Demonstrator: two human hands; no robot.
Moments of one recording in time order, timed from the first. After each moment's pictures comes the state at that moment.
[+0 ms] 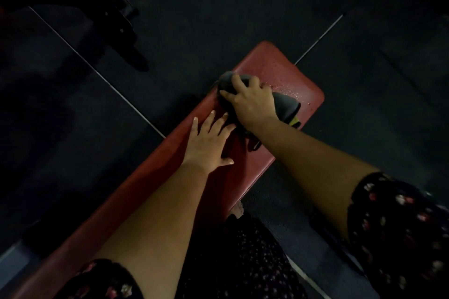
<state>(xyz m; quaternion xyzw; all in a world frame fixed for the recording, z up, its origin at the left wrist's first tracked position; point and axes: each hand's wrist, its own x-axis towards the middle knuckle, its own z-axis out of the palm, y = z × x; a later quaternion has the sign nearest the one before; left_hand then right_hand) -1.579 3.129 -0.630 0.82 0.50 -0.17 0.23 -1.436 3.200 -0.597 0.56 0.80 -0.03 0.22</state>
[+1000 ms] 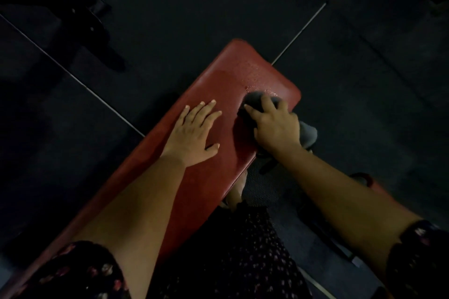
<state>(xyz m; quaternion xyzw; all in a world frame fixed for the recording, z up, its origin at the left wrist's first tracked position) -1.557 3.155 -0.642 0.85 0.47 -0.07 0.21 -1.341 3.151 -0.592 0.66 0.72 -0.11 0.20</state>
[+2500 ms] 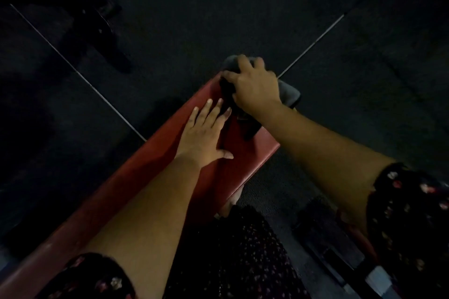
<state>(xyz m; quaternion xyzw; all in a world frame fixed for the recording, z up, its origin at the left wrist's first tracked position) -1.493 3.205 -0.637 0.80 0.53 -0.15 0.24 -1.341 3.295 -0.594 0.59 0.79 -0.09 0.14</state>
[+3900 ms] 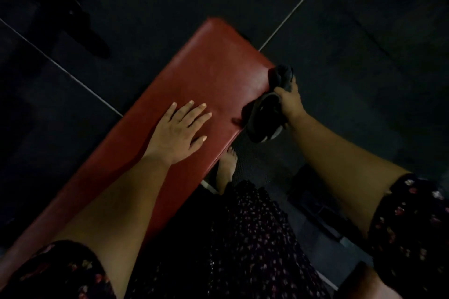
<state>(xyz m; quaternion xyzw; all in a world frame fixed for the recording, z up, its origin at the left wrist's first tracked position) -1.547 3.112 -0.650 0.89 0.43 -0.06 0.13 -1.247 3.147 -0.634 0.79 0.23 -0.49 -0.27</state>
